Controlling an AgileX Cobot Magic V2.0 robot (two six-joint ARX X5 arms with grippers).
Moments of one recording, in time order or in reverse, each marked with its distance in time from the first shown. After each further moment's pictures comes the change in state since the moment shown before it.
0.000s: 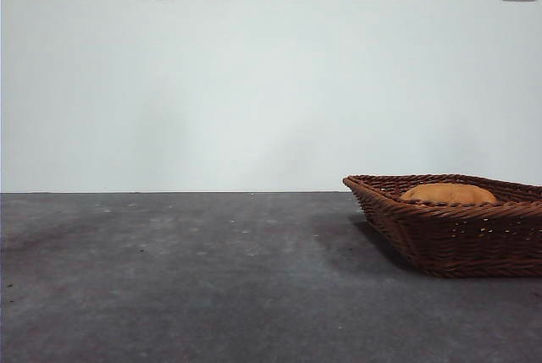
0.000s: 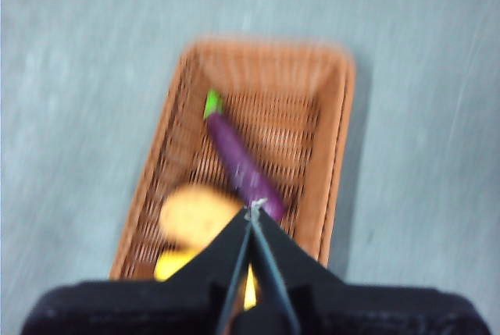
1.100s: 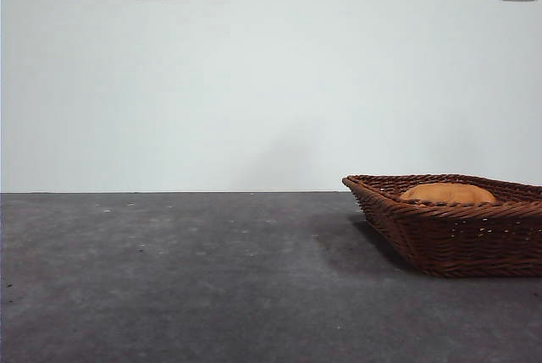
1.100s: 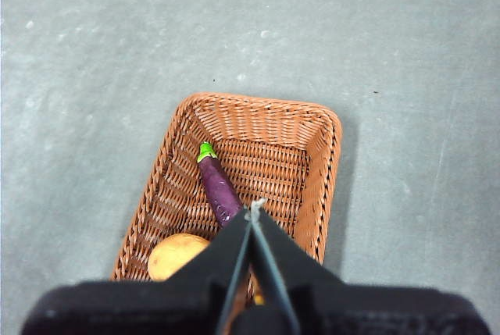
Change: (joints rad) left arm 0.182 -0.839 -1.547 0.755 0.006 -0.237; right arm 0.000 0.000 0.000 0.092 0.000 0.000
